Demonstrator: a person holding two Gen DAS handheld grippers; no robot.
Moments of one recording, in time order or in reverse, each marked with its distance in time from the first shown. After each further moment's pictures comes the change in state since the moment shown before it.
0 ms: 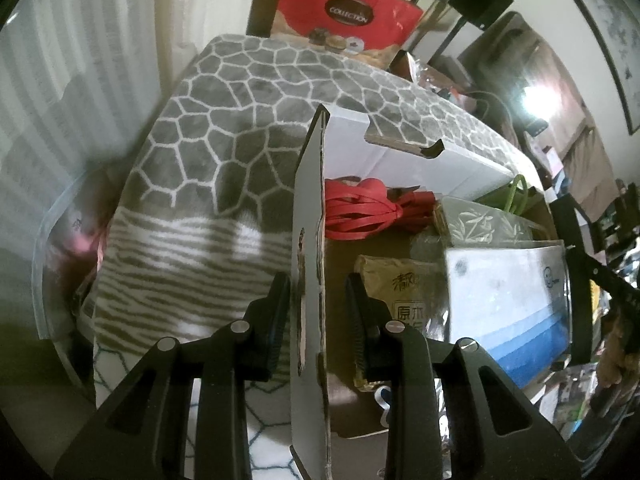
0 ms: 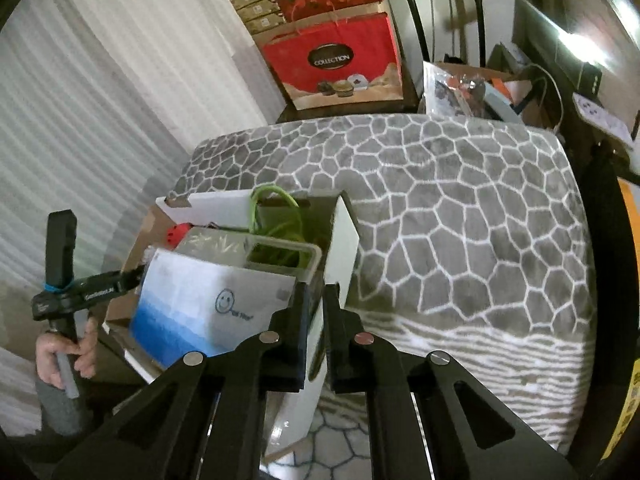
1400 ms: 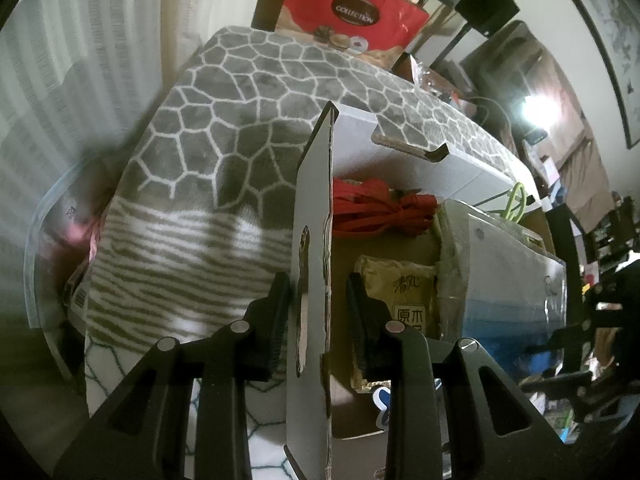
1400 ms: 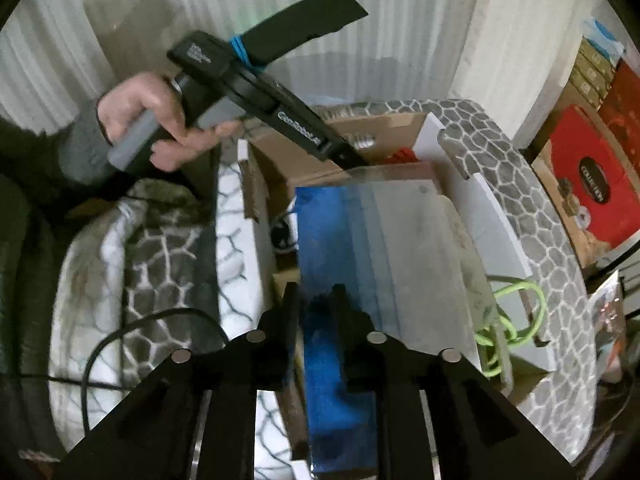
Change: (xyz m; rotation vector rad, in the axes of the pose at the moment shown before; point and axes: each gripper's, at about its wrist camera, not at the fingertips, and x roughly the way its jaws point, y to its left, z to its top) left arm 0.000 0.005 -0.002 -0.043 0.008 -0.032; right arm 0.038 0.145 -0.036 -1.050 0.267 0.287
